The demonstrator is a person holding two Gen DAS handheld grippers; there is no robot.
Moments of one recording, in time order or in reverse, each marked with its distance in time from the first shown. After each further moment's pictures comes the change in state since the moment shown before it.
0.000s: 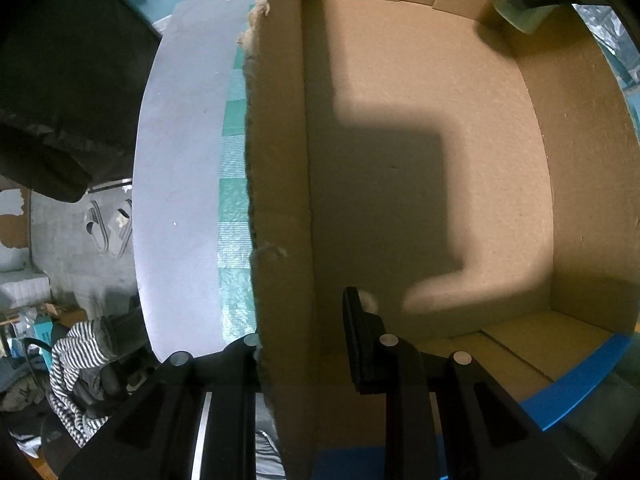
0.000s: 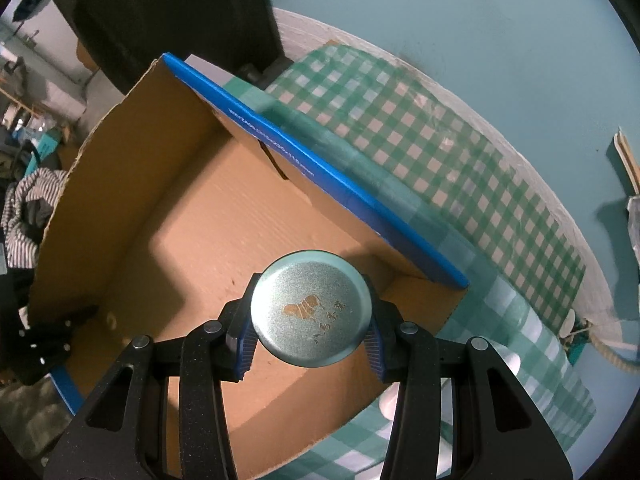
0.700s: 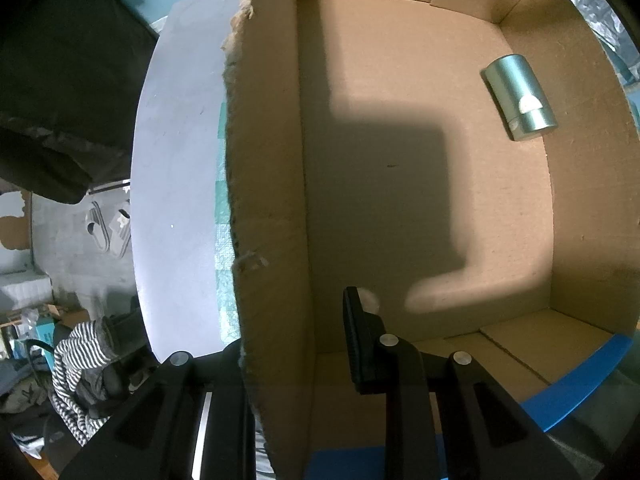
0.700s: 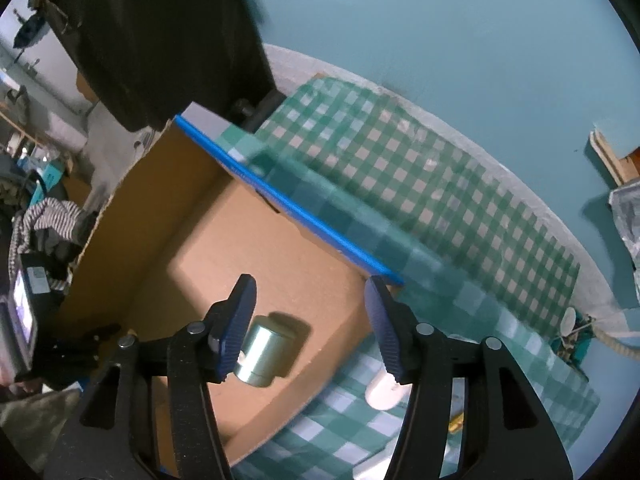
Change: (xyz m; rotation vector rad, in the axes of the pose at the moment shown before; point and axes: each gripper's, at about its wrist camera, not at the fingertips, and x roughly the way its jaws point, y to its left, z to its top) left arm 0.001 -0.008 0.000 0.008 0.003 0.008; right arm -0.051 -0.016 0.001 0.048 -0.105 0.006
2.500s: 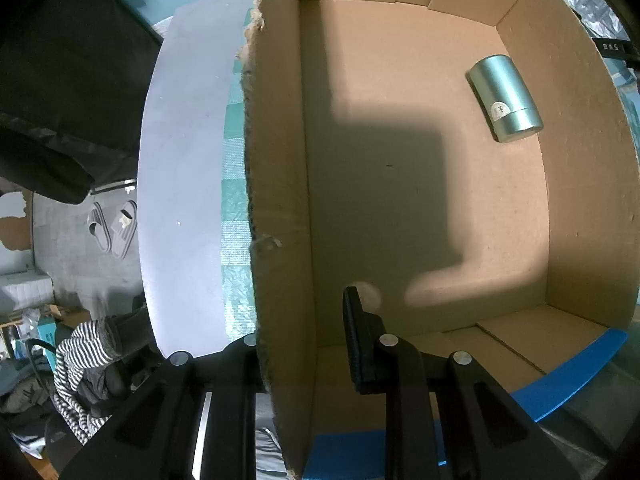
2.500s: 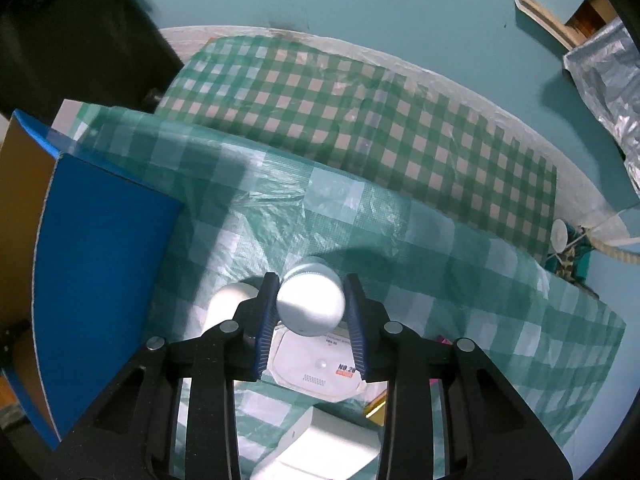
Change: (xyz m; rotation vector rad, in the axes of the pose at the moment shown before) left arm -0.001 -0.001 0.001 0.001 0.003 0.004; right arm 0.061 -0.139 -0.080 0.246 0.104 -0.092
